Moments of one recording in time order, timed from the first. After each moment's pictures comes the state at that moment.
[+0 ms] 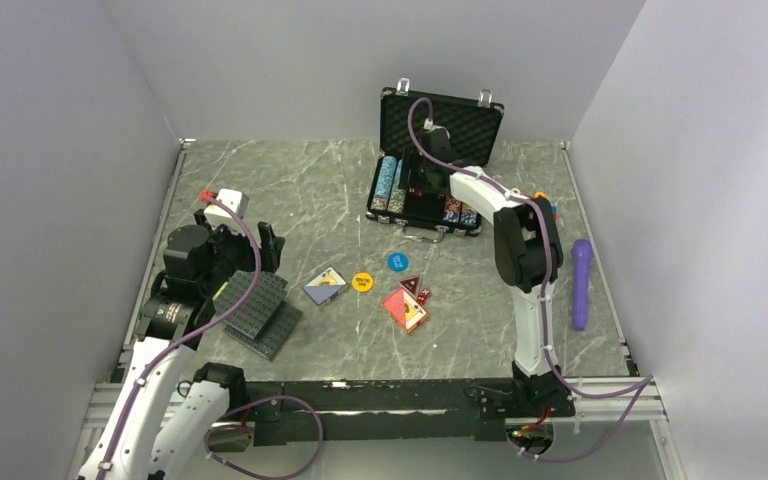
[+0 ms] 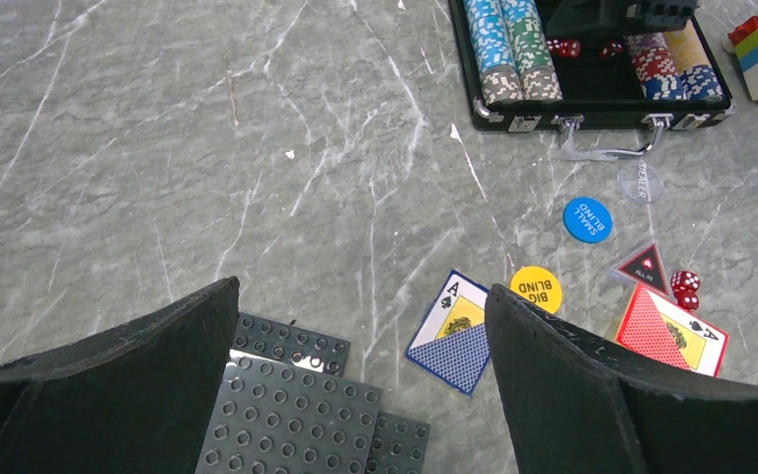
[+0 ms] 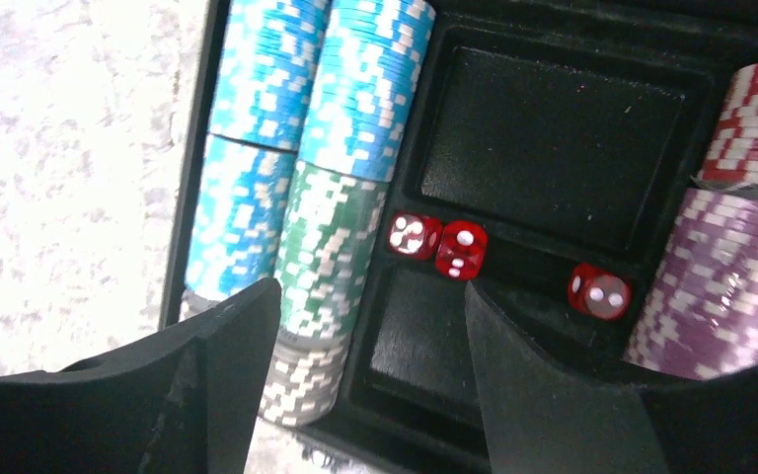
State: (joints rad) left arm -0.19 0.66 0.77 -0.40 0.12 -0.07; right arm 0.37 2.19 1.73 -0.30 0.02 0.43
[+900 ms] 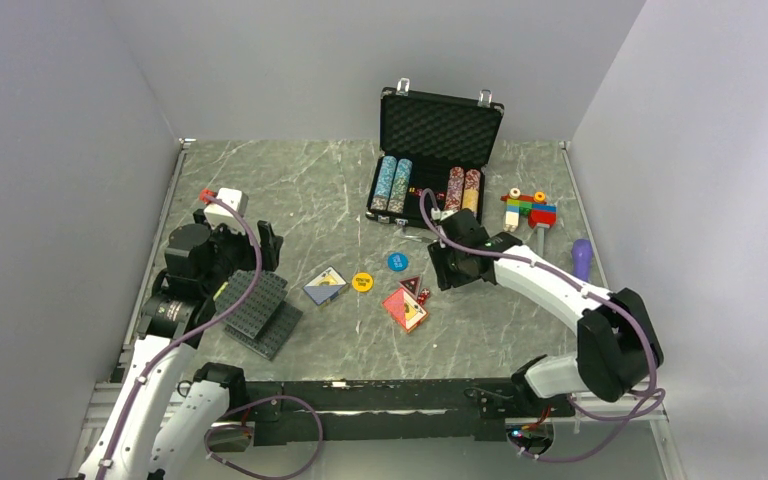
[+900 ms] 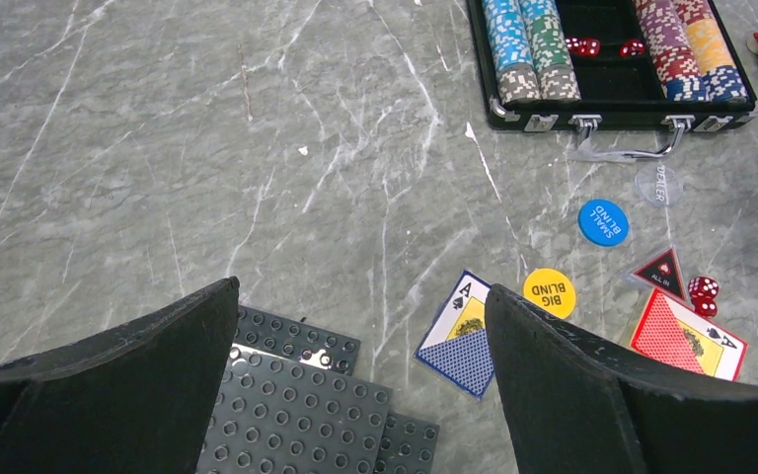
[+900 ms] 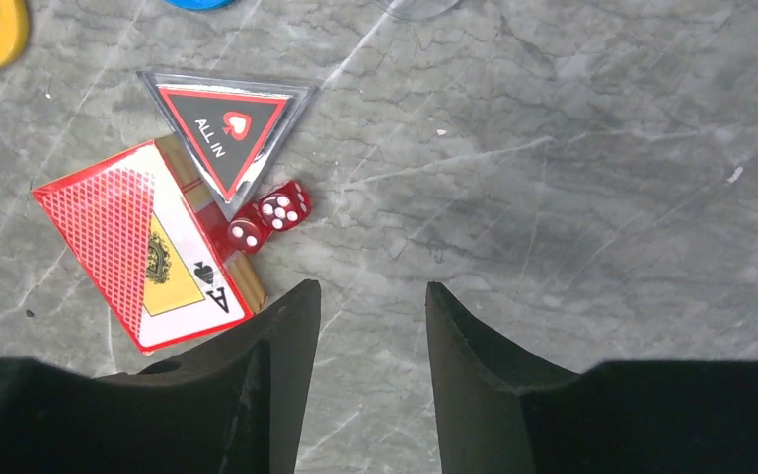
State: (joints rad) left arm -0.19 0.67 0.77 -0.40 0.09 -0.06; right arm 0.54 1.37 0.87 -0.57 0.05 0.20
